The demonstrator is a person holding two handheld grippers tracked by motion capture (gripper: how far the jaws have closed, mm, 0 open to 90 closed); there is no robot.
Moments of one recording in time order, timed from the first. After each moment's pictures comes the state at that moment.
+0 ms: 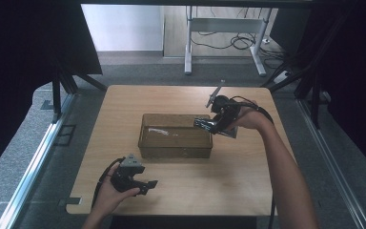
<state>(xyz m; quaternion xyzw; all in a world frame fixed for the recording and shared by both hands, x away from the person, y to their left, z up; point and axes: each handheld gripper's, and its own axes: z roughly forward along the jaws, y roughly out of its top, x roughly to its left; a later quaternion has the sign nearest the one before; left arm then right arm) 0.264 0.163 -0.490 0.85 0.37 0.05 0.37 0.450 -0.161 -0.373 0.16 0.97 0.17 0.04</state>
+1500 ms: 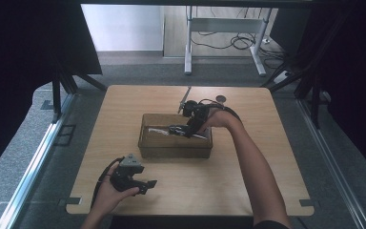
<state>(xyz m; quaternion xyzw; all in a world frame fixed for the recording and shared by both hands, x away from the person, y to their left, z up) 0.266 0.165 -0.492 0.85 0.38 0.05 0.36 0.477 -0.080 -0.423 0.09 0.98 0.17 -0.01</state>
